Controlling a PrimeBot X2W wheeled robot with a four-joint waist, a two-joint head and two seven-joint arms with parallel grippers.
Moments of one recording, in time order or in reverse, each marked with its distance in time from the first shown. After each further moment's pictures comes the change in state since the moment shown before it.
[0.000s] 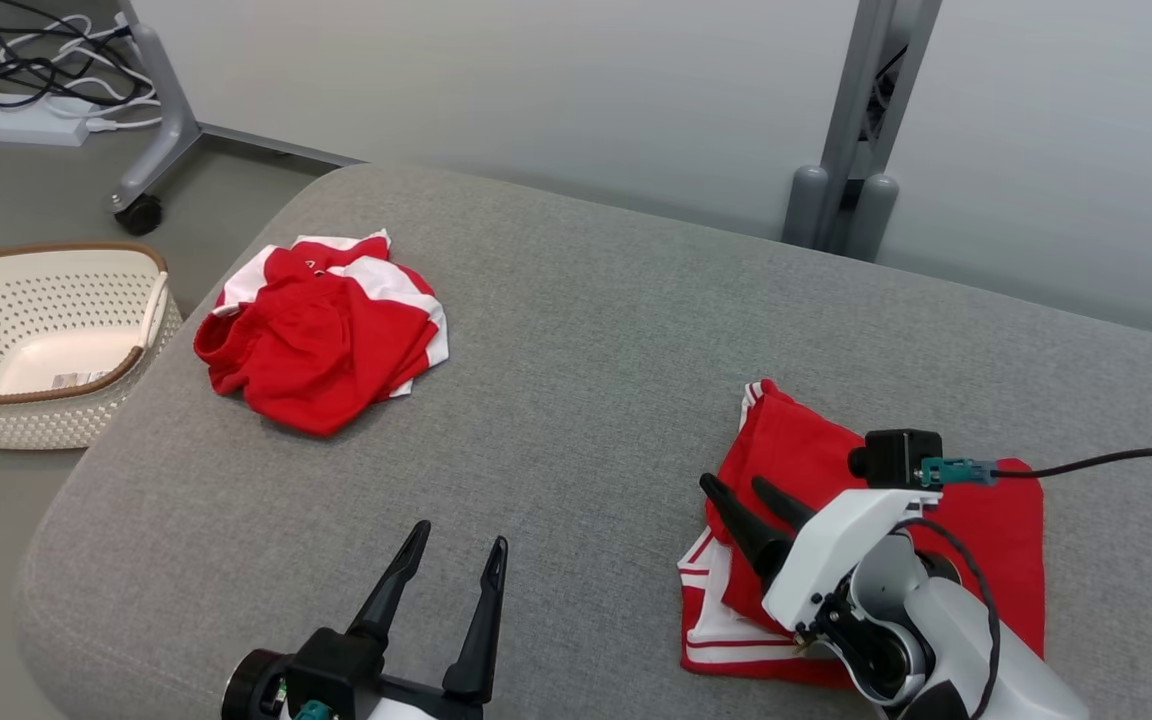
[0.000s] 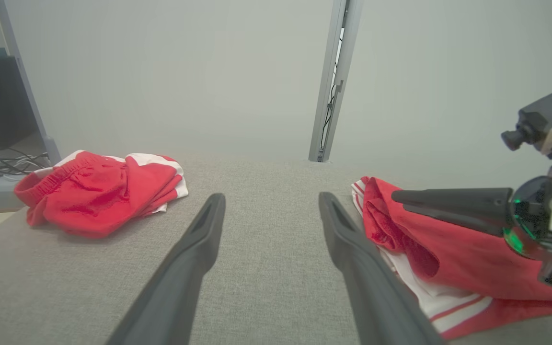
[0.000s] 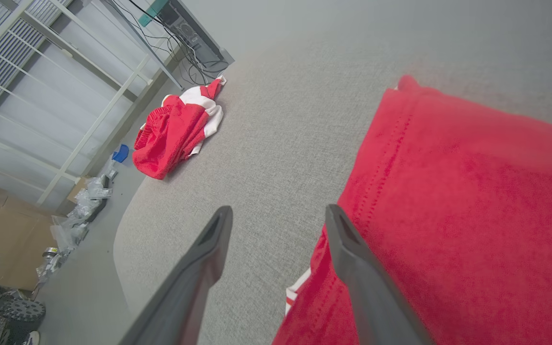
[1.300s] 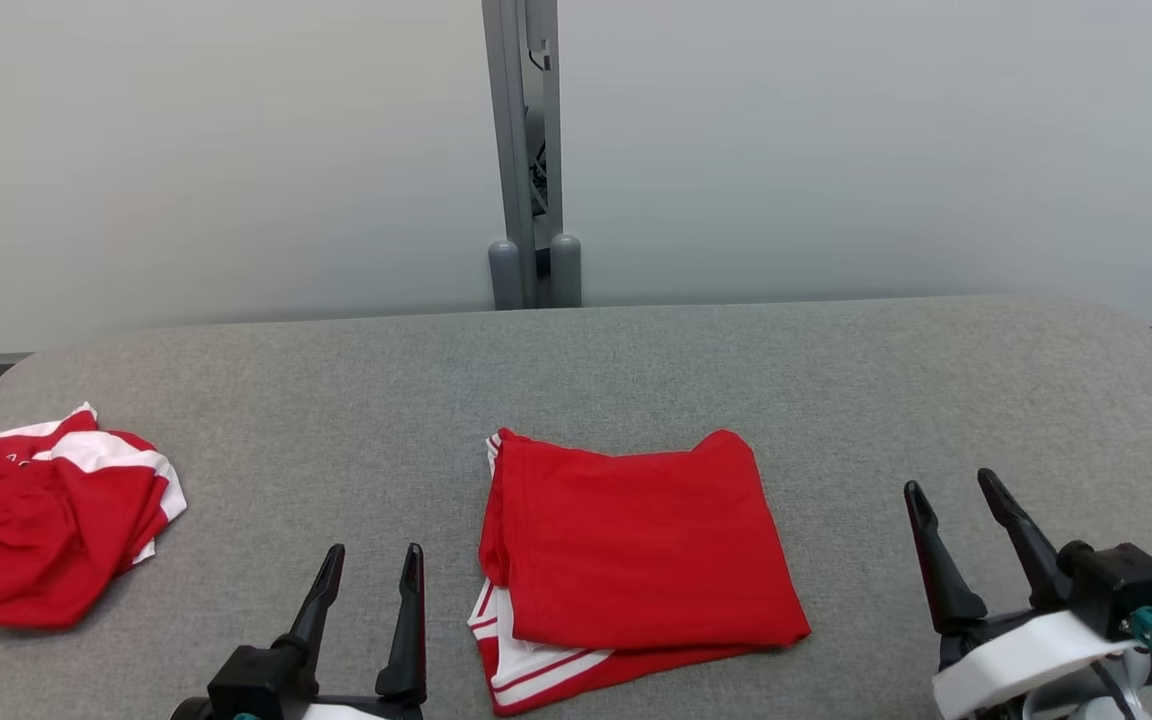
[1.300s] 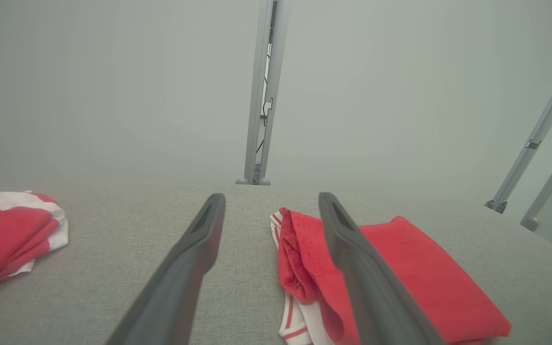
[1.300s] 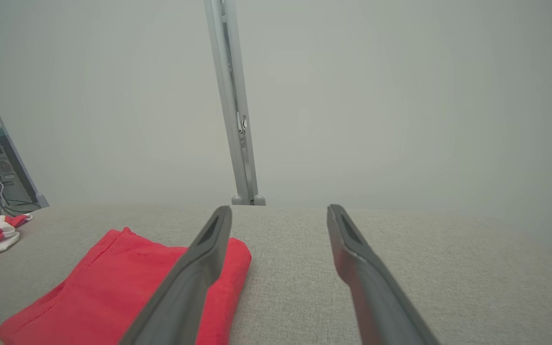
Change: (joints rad) left arm 0.036 0.003 0.096 0.016 -0.079 0.079 0.000; right arm 0.343 -0.116 -0.315 -0.360 -0.543 0.000 -0.376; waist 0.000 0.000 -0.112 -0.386
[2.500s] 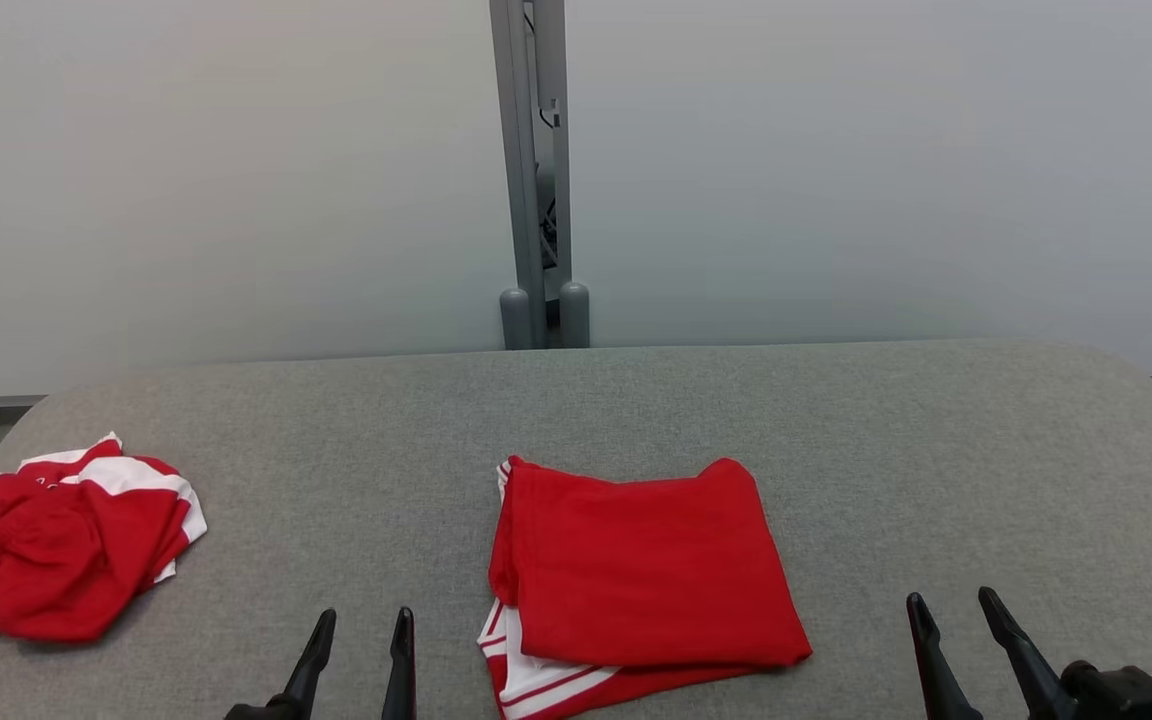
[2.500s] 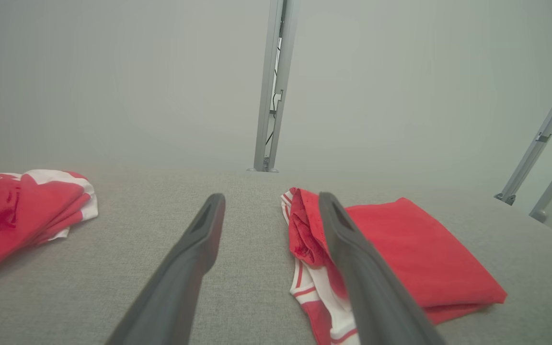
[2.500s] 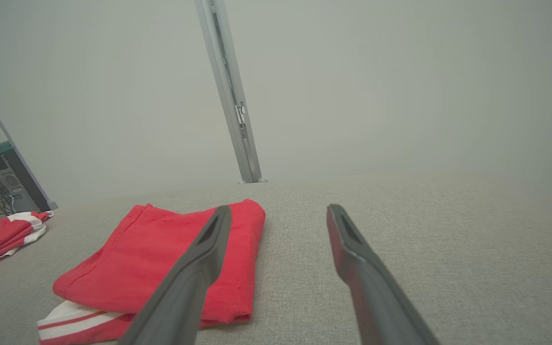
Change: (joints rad) left arm 0.096 -0.003 0.026 0.007 0.012 -0.012 0.000; right arm 0.237 0.084 -0.064 -0.110 -0.026 0.000 0.000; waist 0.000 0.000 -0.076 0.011
